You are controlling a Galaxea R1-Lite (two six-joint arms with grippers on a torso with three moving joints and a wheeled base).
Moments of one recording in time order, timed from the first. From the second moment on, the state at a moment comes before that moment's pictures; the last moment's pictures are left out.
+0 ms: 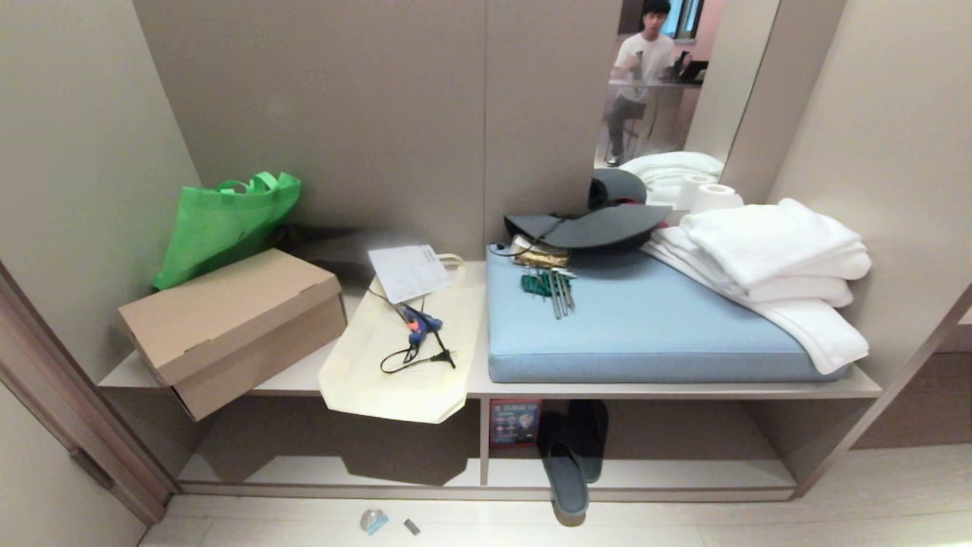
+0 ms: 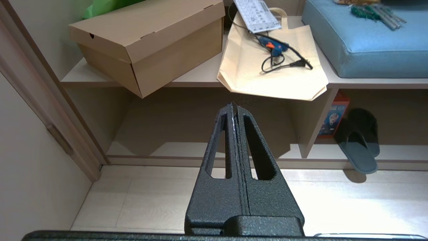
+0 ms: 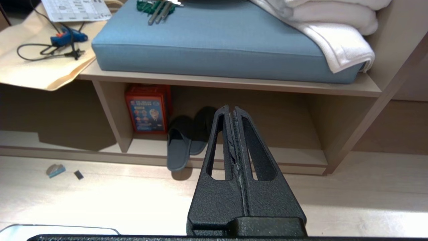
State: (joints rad) left arm 0.01 0.00 0.00 -0.01 0.00 -0.01; right arm 0.00 0.00 0.00 0.00 0.00 -0.01
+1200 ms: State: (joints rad) left arm 0.01 0.00 0.00 -0.01 0.00 -0.01; right arm 0.00 0.00 0.00 0.00 0.00 -0.01
